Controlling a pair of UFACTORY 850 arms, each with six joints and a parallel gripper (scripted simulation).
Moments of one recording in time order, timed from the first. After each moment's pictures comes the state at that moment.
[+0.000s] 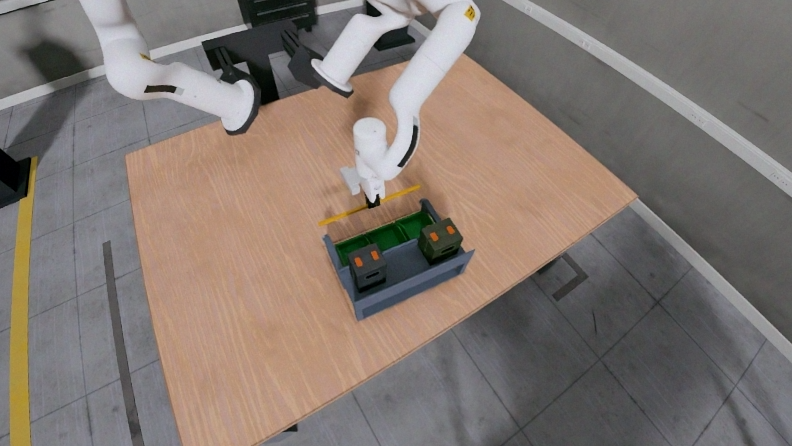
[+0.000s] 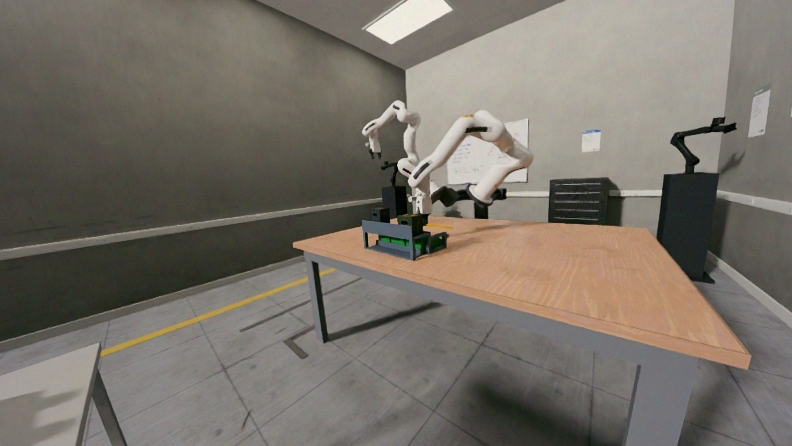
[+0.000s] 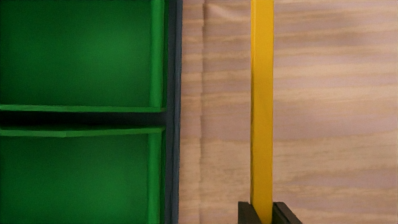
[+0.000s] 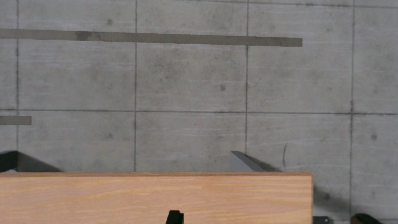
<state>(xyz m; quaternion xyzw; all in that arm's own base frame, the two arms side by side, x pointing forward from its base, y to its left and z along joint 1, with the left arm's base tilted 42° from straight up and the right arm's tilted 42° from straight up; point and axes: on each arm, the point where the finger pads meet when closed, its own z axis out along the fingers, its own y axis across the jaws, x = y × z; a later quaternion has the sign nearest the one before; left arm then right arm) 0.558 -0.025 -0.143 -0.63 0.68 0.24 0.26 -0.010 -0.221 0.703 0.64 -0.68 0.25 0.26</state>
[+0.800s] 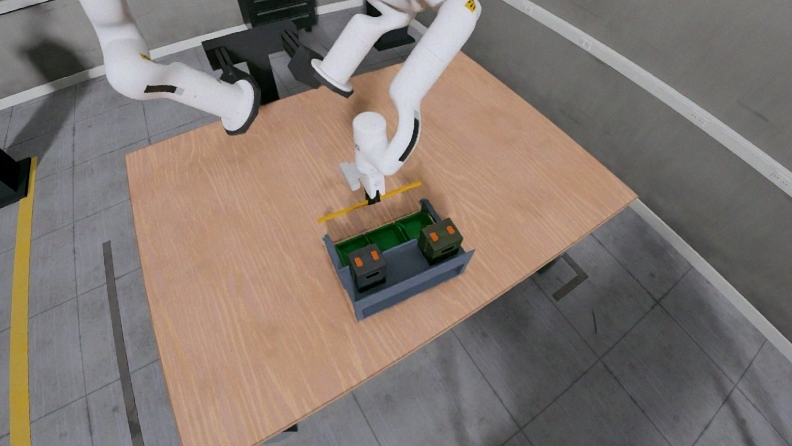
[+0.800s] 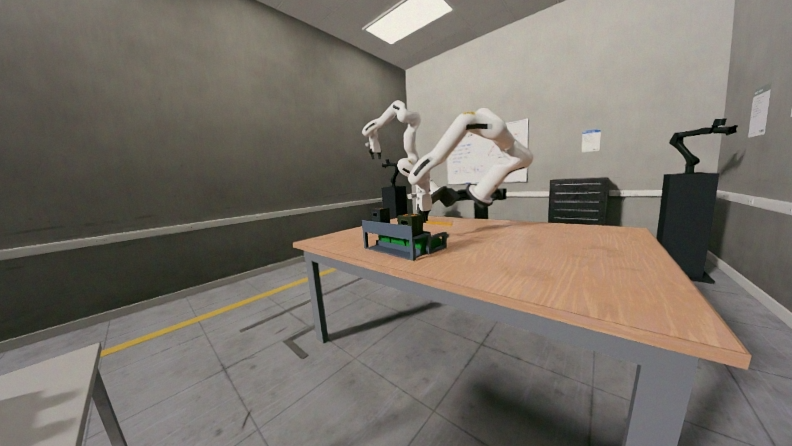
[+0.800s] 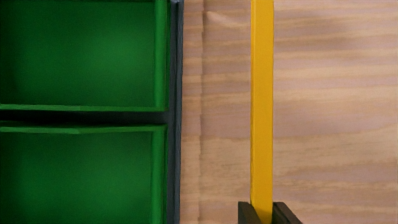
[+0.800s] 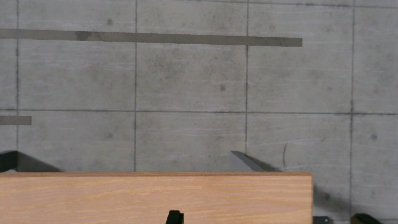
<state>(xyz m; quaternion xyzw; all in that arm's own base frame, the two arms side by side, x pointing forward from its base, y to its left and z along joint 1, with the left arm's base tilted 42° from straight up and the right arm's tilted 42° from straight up) 0.557 -0.036 -0.130 -0.63 0.68 0.25 0.26 -0.010 -0.221 0.703 0.64 -0.68 0.25 0.26</state>
